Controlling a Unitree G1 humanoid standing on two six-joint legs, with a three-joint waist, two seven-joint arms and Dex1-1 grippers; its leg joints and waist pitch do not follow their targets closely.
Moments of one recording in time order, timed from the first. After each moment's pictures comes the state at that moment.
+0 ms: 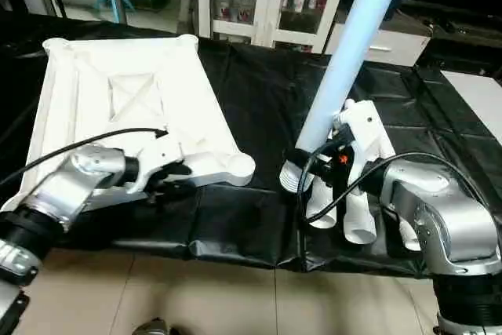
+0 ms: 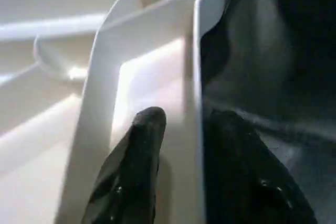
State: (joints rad) left arm -0.67 0.50 -0.40 0.57 0.06 0.15 -1.00; right arm -0.32 -0.58 -0.07 -0.17 0.47 0.74 0.74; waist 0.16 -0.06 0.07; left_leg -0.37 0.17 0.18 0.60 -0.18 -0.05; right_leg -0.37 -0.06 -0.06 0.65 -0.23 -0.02
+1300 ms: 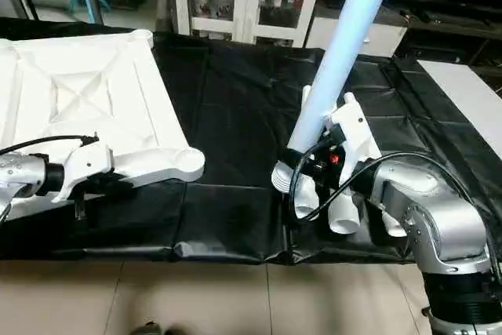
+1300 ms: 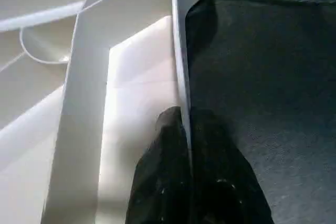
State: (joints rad) left arm -0.55 0.74 -0.27 0.65 0.05 -0.15 -1.08; right arm -0.33 -0.55 -0.04 -0.17 0.47 0.74 0.73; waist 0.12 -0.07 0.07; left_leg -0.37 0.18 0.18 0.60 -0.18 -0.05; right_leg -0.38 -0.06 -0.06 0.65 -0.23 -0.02
